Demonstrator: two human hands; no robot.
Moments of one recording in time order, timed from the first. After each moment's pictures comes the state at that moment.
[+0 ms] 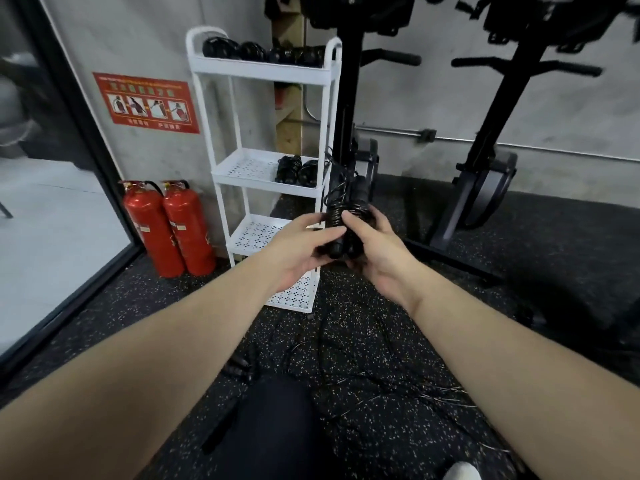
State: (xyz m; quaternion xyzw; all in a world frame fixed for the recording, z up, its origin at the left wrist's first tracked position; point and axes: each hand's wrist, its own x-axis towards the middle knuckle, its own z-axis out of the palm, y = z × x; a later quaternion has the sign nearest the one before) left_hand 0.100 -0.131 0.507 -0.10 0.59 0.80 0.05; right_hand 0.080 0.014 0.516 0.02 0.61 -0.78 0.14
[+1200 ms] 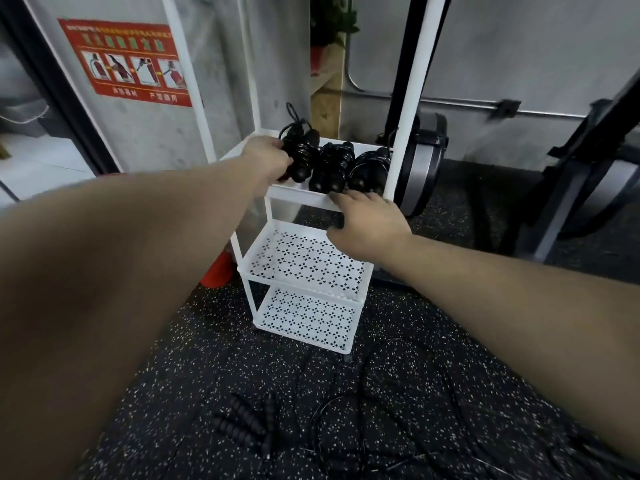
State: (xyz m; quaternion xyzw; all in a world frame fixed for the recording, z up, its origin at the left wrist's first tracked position) left_hand -0.238 -0.345 0.454 -0.23 0.82 0.51 -0.13; right_hand -0.189 -0.140 0.438 -0.28 0.96 -0.08 0.02
